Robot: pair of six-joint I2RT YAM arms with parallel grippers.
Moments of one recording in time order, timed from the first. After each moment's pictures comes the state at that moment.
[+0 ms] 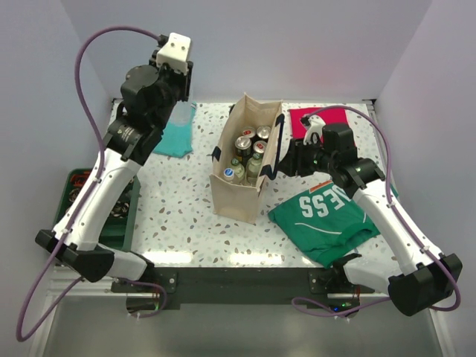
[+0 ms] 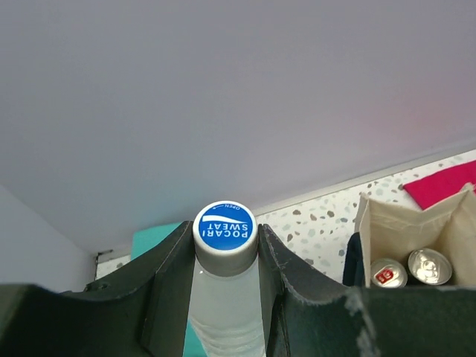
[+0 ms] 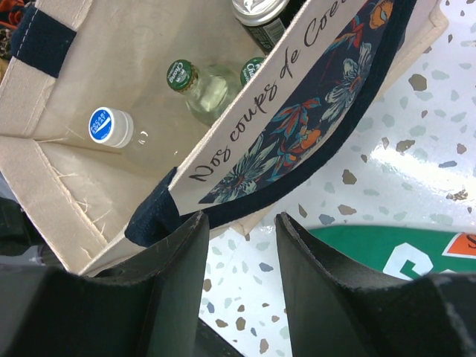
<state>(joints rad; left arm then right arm) -0.51 1.39 1.75 -0.31 -0.31 0.22 0.38 1.15 1.14 -0.58 -0.33 0.30</state>
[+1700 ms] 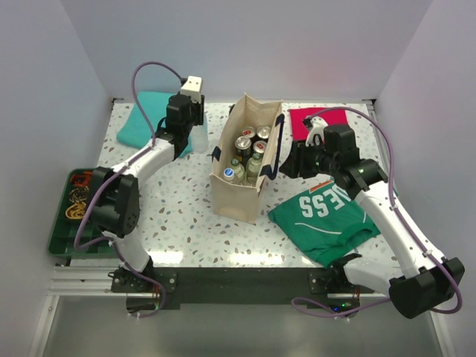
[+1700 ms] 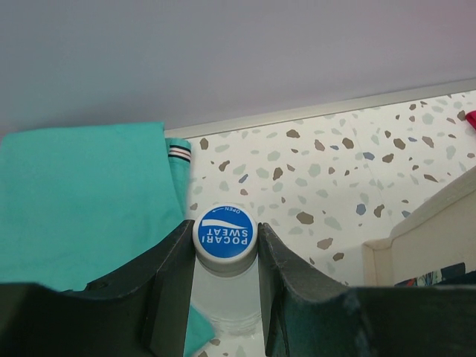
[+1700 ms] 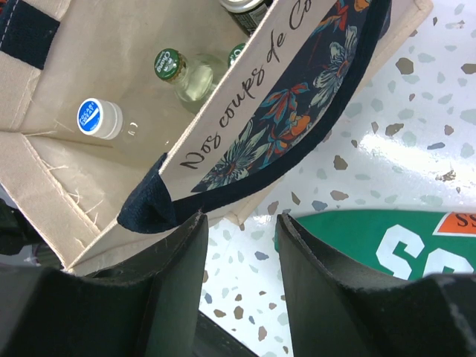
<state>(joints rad) -0.32 1.77 1.31 0.24 -0.18 0.00 0.38 1.13 1.15 -0.64 -0.30 0.30</state>
